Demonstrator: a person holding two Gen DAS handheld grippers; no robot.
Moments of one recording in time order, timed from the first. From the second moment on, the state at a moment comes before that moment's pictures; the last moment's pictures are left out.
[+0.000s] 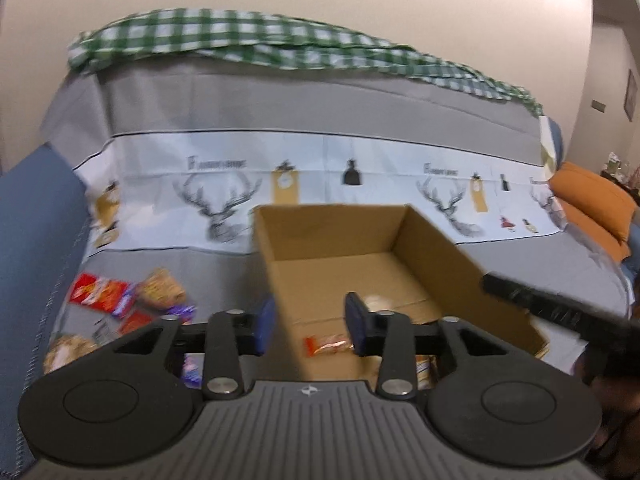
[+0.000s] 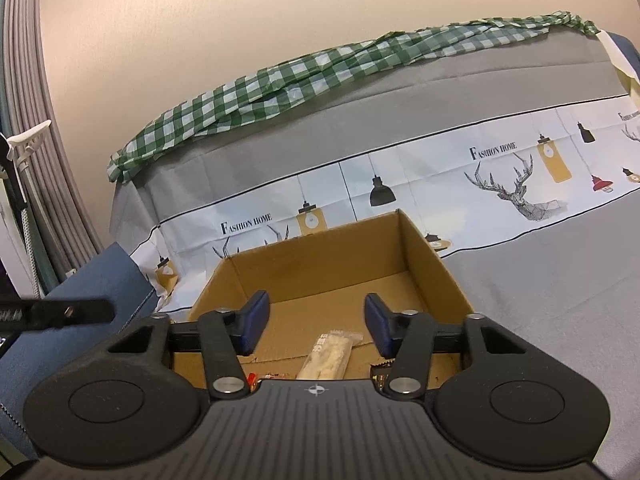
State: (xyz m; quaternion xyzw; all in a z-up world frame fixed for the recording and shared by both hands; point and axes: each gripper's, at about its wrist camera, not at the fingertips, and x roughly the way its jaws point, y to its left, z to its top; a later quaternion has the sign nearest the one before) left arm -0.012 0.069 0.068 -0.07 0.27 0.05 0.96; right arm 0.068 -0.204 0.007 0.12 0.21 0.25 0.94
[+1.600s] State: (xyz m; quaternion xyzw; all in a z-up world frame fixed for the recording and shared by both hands) left arm -0.091 0.227 -0.004 -0.04 0.21 0.29 0.93; right arm 0.019 0.108 -0.027 -0.15 0.31 0.44 0.83
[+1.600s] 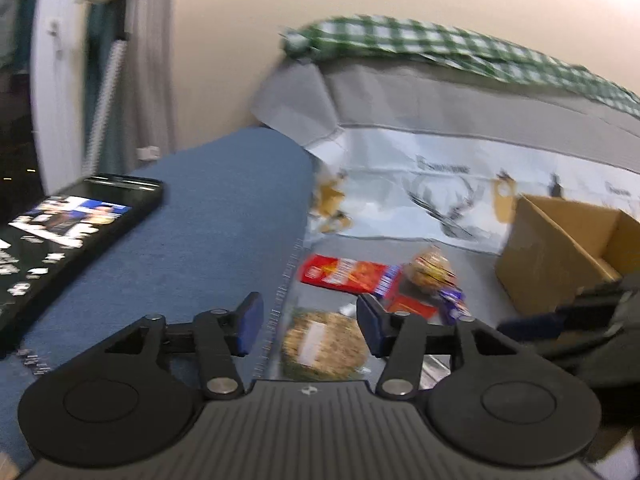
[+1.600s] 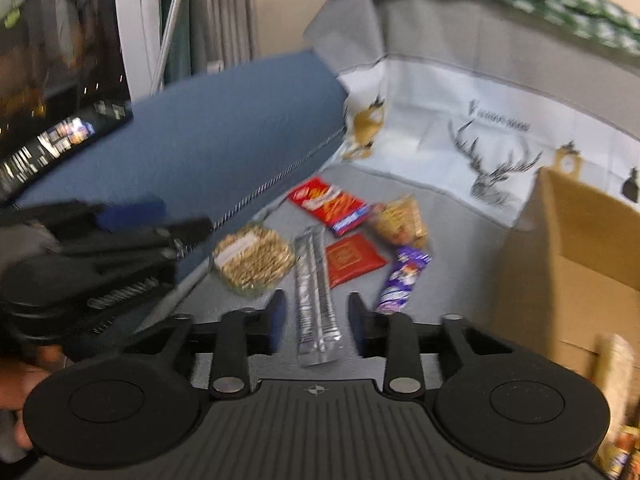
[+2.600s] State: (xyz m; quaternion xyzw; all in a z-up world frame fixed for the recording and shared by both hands) left arm -0.062 0.220 -0.014 0.01 0.27 0.29 0.92; right arm -0.014 0.104 -0.079 -0.19 0.35 0.43 0.81
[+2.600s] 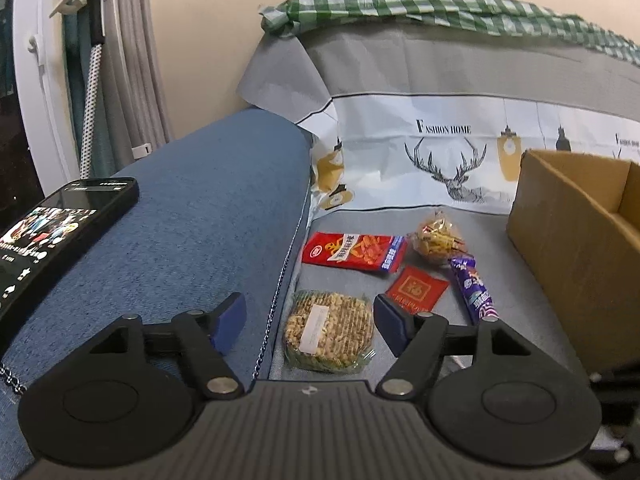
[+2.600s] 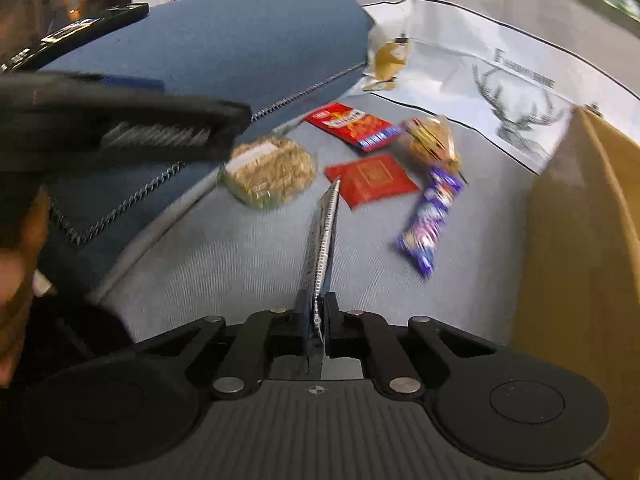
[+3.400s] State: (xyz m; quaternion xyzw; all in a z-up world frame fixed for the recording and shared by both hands) left arm 0.055 0.239 -0.078 0.05 0.44 0.34 0.83; right arm -0.001 0.101 -0.103 -0.19 0.36 0.42 0.81
